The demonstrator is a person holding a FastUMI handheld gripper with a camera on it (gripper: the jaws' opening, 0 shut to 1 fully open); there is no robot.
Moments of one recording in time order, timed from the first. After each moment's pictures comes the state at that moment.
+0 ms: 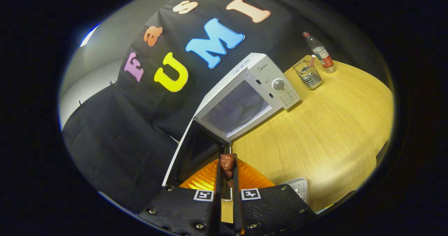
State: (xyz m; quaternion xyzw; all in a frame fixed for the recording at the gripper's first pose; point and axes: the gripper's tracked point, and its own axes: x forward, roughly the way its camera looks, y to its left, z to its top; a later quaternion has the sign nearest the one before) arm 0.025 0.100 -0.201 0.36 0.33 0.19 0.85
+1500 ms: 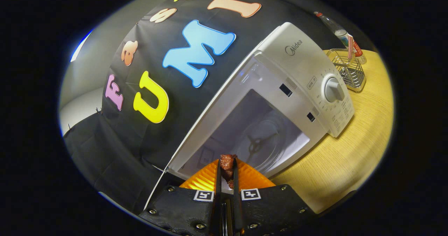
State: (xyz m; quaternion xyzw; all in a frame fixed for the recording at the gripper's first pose) arm 0.262 0.175 -0.277 0.43 0.23 0.12 0.87
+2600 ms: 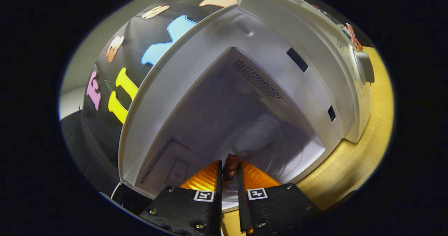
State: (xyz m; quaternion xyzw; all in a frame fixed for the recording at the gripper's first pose) arm 0.333 0.184 -0.341 0.39 0.23 0.05 0.89
